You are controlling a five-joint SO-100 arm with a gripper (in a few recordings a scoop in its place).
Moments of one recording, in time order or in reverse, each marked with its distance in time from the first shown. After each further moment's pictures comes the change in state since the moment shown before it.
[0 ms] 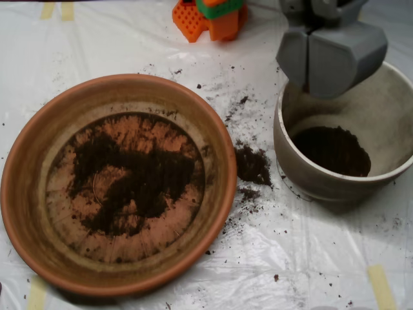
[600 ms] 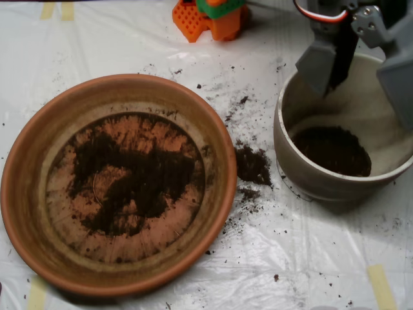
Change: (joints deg) arm -4.2 -15.9 -16.9 12.5 -0.6
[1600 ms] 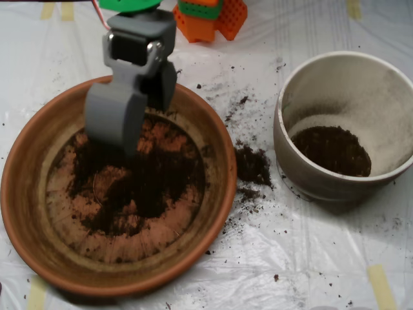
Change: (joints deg) arm 51.0 32.3 60.0 -30.4 13.8
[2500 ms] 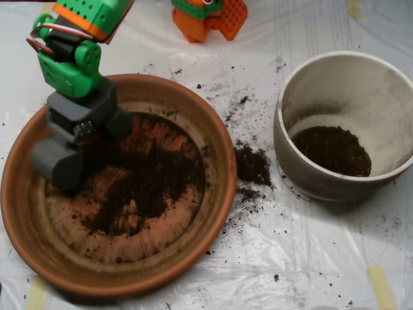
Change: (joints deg) arm 16.3 -43.2 -17.0 -7.6 -0.7
